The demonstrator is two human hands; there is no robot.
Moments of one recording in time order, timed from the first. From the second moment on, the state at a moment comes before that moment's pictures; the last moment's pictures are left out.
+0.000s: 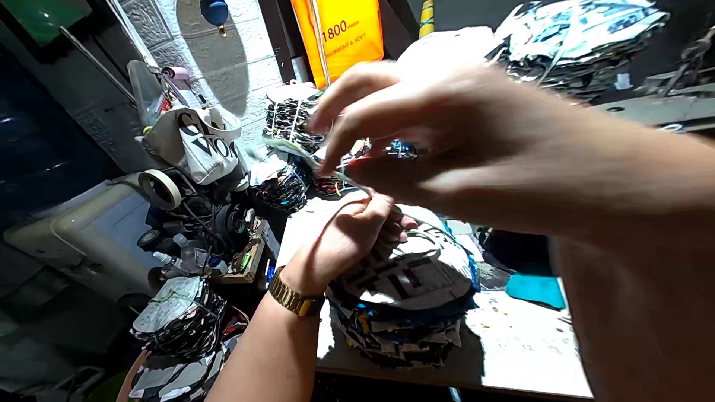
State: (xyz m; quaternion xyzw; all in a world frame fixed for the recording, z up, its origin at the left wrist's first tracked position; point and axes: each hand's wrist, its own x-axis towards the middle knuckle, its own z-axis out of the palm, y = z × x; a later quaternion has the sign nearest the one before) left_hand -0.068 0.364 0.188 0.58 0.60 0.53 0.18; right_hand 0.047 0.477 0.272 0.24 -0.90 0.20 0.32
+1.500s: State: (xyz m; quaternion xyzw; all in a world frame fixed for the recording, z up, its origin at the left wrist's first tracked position) left_hand -0.082 0.336 0.194 0.67 0.58 0.43 0.16; right_hand 0.116 0.555 0.171 -0.03 -0.92 0.21 0.33
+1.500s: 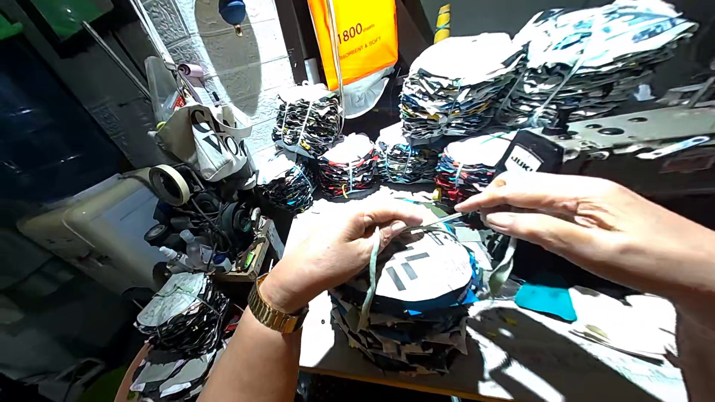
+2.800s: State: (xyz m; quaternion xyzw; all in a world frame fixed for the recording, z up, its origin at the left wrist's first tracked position) left_hand -0.076 0.347 0.169 0.54 0.54 0.62 0.18; right_hand 0.085 0.524 0.157 0.05 -0.89 0.19 0.42
